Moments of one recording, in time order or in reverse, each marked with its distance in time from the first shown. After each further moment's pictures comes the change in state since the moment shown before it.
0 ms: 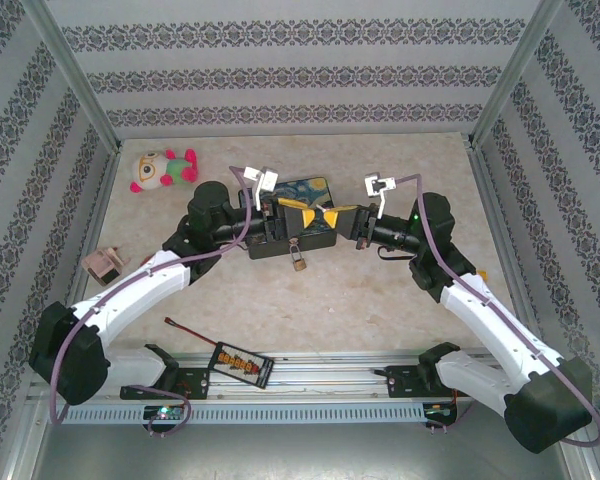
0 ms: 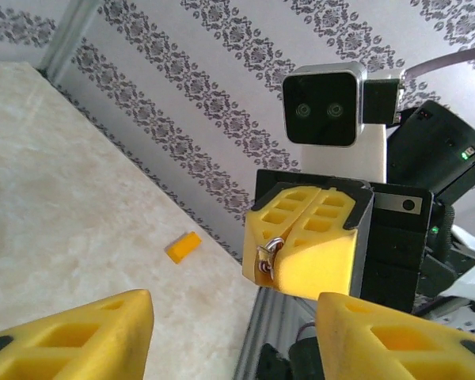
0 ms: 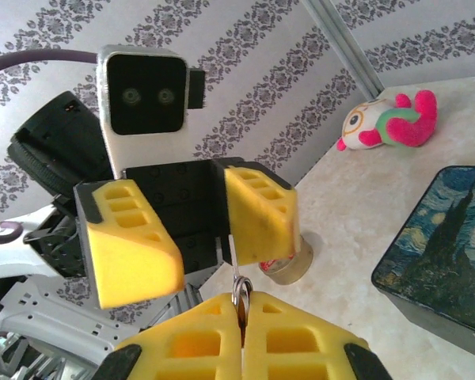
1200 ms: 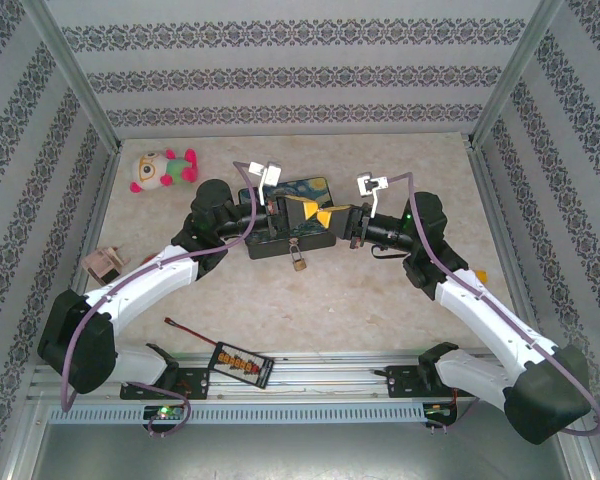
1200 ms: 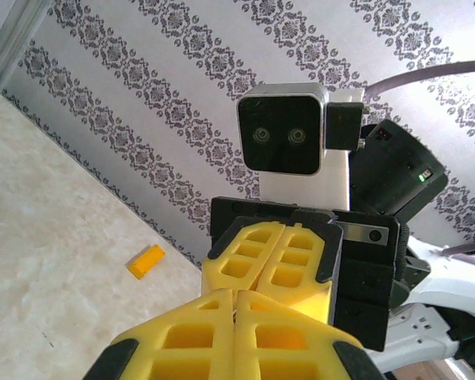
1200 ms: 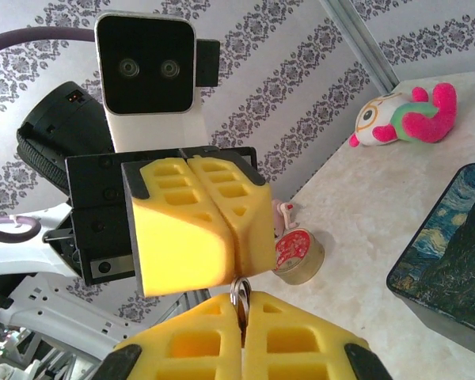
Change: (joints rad) left arm 0.000 0.063 0.007 0.163 0.048 -0.087; right arm 0.031 0.045 0.000 0.057 0.006 0.023
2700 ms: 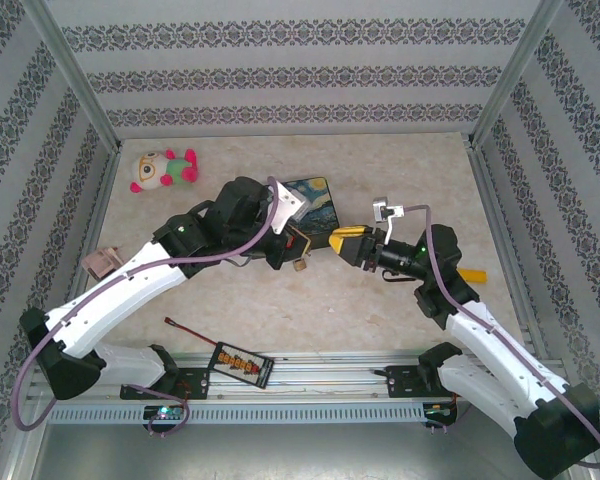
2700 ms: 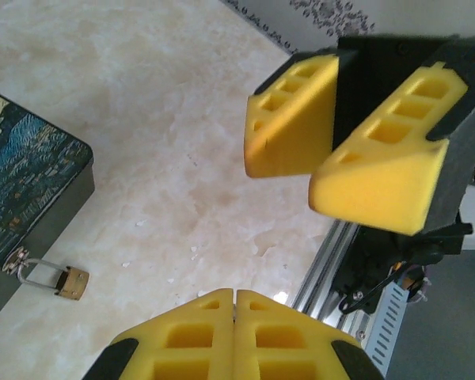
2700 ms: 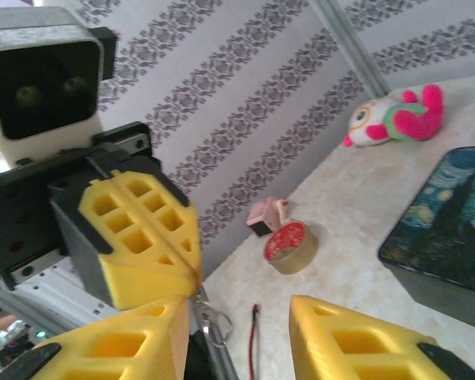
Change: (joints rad) left arm -0.237 -0.067 0.430 -1.196 -0.440 0.568; right arm -0.006 -0.212 -0.222 0.083 0.015 0.019
